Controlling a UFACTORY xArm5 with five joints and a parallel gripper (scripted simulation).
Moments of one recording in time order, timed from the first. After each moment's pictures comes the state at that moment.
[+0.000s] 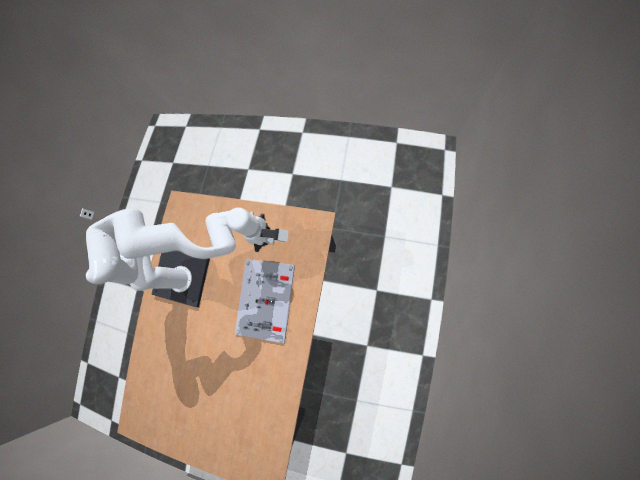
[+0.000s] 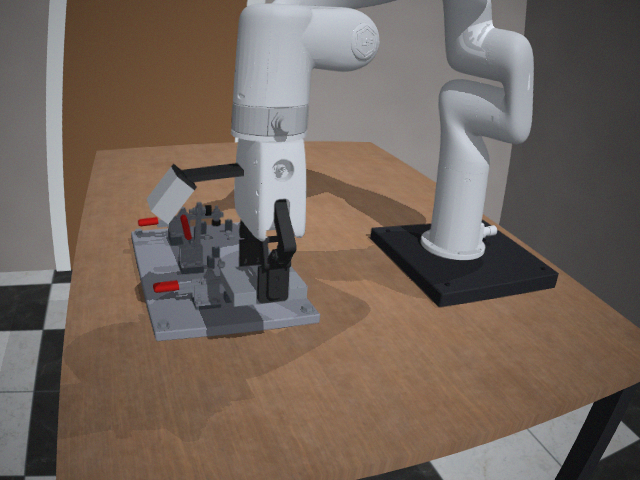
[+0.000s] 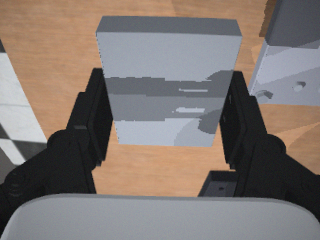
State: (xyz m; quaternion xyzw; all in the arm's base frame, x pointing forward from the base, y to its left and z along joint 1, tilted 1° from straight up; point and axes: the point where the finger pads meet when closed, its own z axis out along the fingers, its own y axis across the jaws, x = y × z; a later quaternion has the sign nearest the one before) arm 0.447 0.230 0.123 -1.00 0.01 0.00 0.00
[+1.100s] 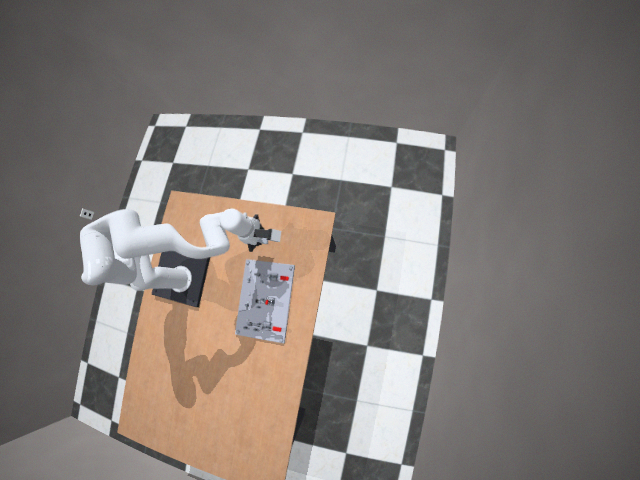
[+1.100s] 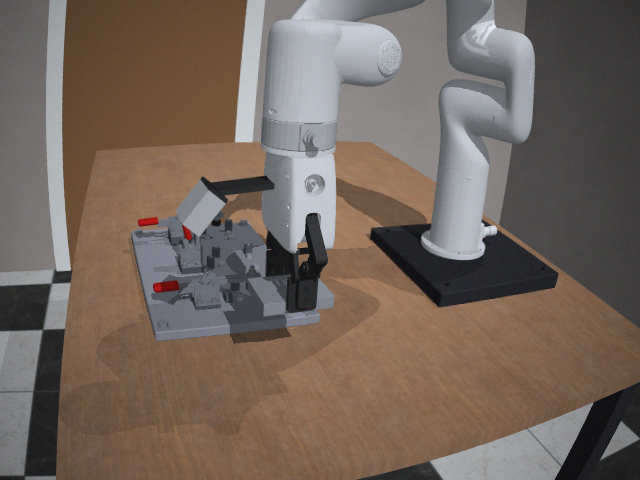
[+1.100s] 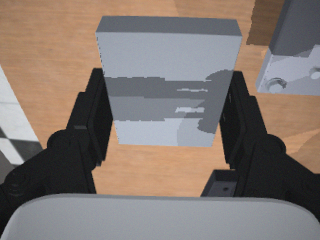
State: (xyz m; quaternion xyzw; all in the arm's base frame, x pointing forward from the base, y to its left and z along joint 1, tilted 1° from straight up) arm 0.415 0.231 0.106 -1.00 0.01 0.00 0.00
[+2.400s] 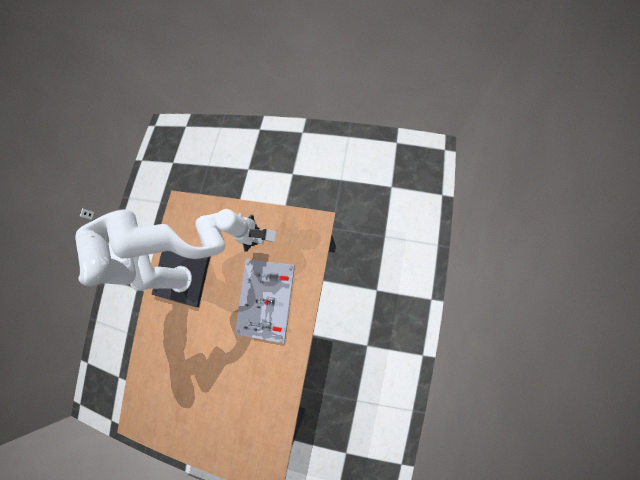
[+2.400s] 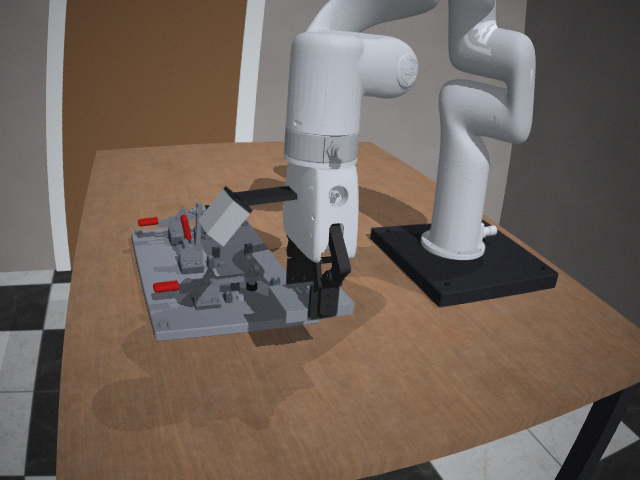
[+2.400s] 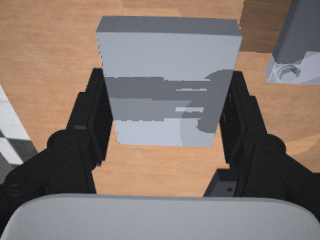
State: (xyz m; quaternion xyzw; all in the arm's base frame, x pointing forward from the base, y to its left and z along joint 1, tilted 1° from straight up) arm 0.389 0.231 0.093 -1.00 0.01 0.00 0.00
